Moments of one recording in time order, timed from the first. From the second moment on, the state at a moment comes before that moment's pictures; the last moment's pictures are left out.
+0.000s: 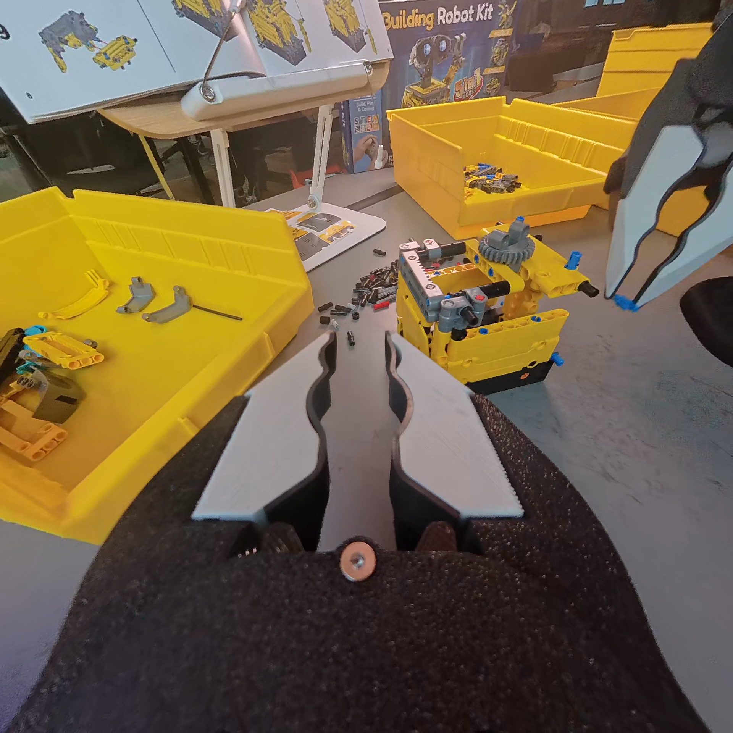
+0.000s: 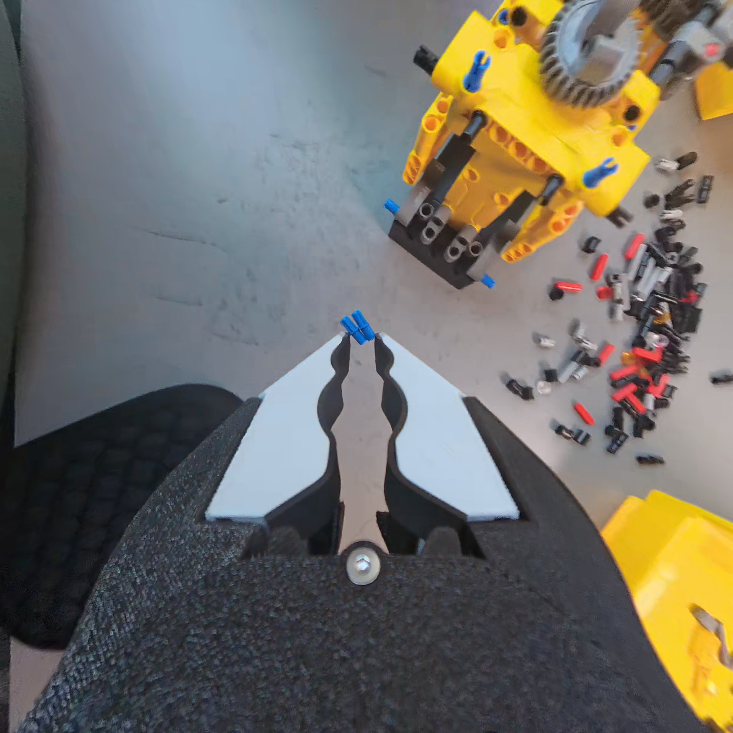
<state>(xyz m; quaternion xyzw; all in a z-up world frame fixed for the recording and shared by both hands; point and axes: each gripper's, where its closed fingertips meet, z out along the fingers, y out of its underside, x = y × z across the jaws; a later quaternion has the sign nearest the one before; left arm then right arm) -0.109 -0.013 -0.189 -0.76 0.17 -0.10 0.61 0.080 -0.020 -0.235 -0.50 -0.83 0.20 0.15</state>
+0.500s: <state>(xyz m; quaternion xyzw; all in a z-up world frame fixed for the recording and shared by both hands) -0.059 -0.087 -0.185 -0.77 0.26 -0.18 0.55 0.059 -0.045 -0.274 -0.52 -0.83 0.16 0.15</state>
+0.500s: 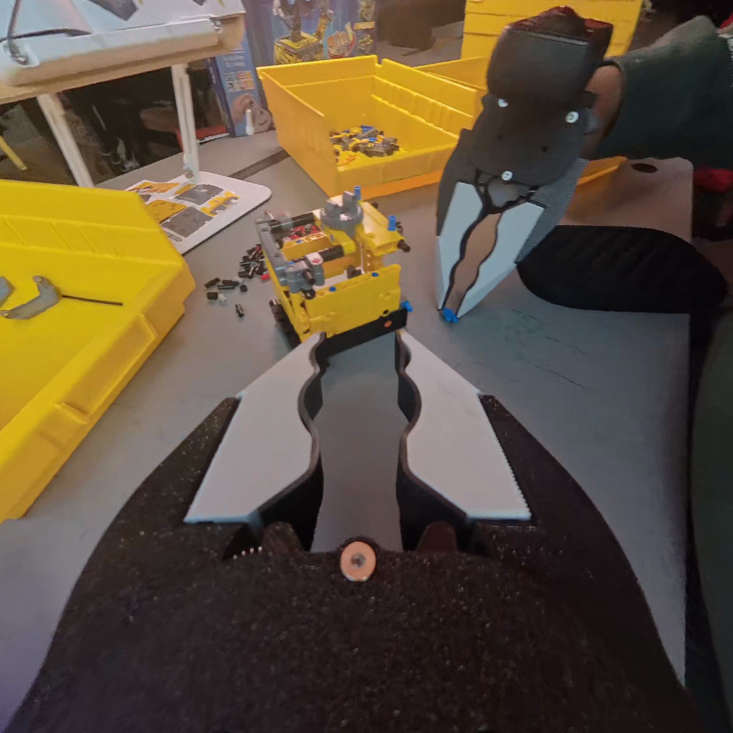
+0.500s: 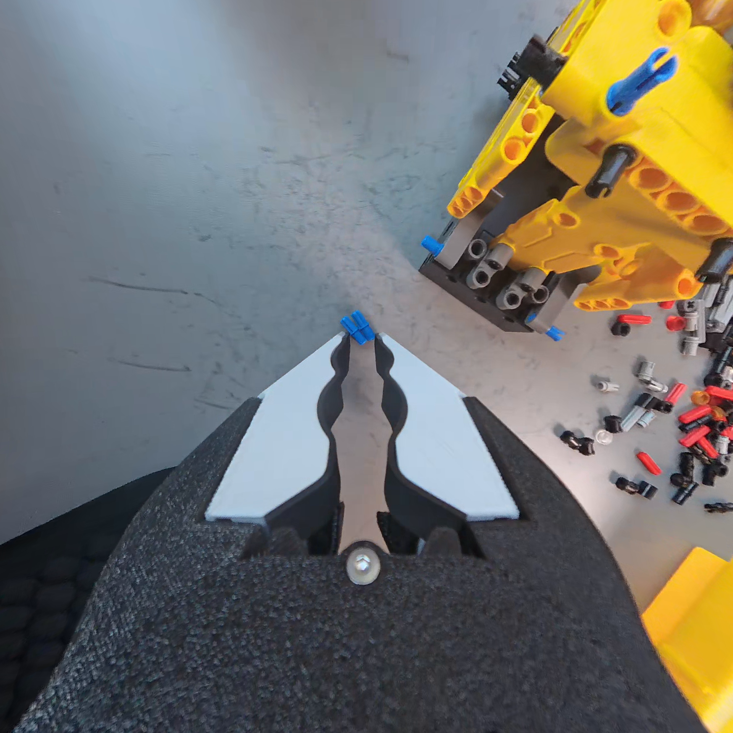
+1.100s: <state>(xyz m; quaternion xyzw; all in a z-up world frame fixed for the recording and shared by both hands) -0.034 -0.107 -0.211 -0.81 0.33 -0.20 0.45 0.057 -0.043 -0.262 -0.55 -0.79 0.20 0.19</state>
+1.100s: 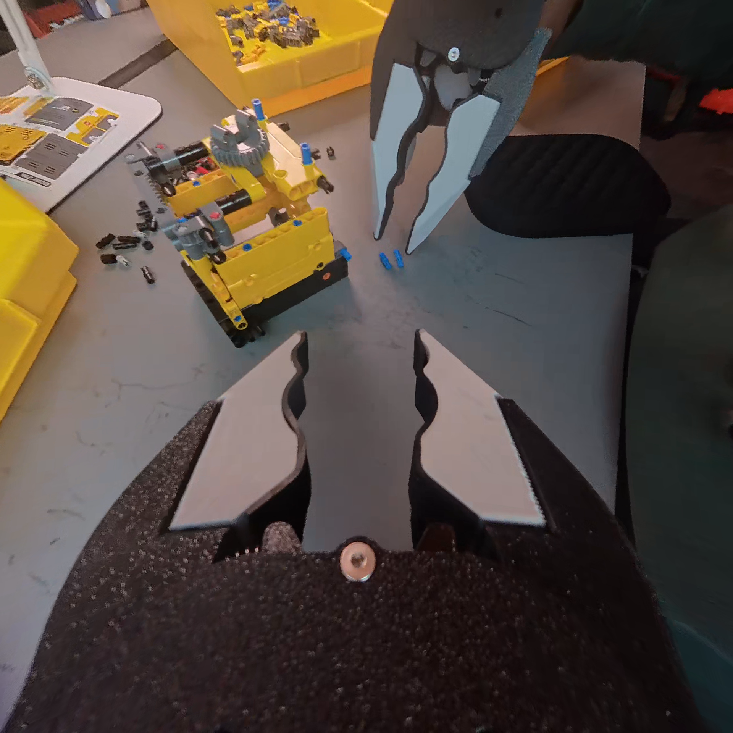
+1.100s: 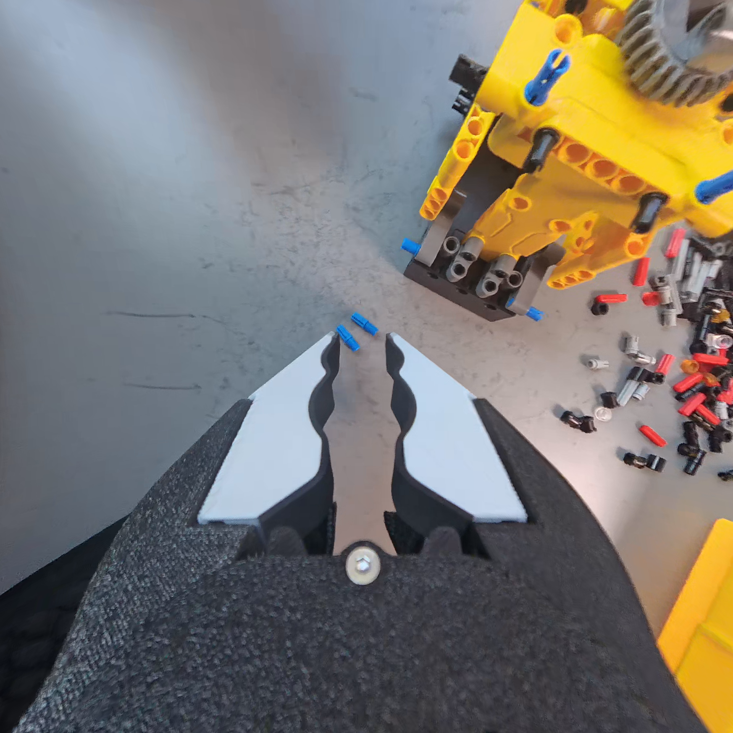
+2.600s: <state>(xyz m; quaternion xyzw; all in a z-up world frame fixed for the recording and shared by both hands) -0.108 0.001 -0.177 -0.75 0.14 -0.14 0.64 0.086 0.065 -0.184 -0.65 -0.45 0.29 0.54</state>
